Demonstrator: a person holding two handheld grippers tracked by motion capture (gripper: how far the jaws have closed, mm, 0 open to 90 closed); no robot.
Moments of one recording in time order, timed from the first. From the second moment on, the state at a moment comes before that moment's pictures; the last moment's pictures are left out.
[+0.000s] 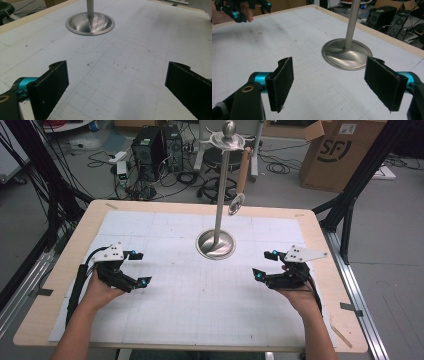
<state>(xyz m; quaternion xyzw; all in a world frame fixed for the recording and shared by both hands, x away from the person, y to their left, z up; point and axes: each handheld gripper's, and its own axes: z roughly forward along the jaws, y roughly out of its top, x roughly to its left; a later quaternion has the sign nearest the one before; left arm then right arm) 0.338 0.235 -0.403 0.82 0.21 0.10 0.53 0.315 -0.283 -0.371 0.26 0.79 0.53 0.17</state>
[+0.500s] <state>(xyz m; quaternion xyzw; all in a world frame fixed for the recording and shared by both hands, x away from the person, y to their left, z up) 0.337 0.234 -0.403 0.82 0.21 0.10 0.53 0.323 -0.292 -0.404 0.31 0.79 0.51 0.14</state>
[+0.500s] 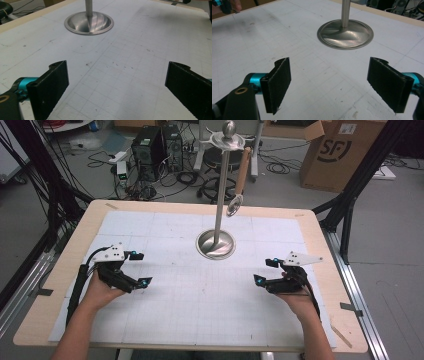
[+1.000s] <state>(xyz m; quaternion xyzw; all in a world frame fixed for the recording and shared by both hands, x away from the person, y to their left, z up) 0.336 0.235 -0.402 0.82 0.21 0.10 0.53 0.322 -0.290 -0.404 0.30 0.79 0.51 0.14</state>
